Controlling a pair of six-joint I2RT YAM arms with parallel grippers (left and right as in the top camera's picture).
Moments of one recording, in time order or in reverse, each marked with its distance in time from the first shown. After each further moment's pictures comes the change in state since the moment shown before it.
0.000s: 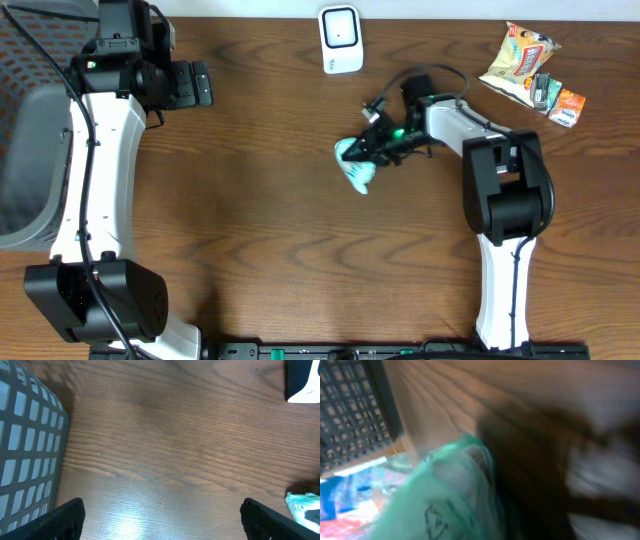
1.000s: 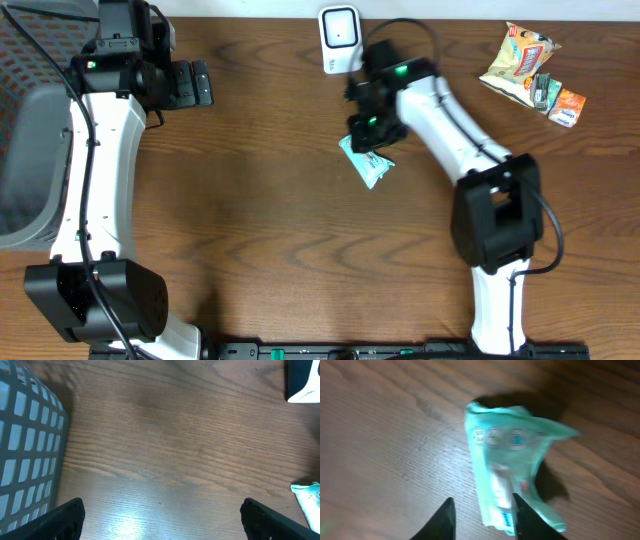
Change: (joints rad) left arm 0.000 0.000 0.000 0.000 0.000 0.000; right arm 0.235 -0.160 0.261 -0.367 0.825 -0.145
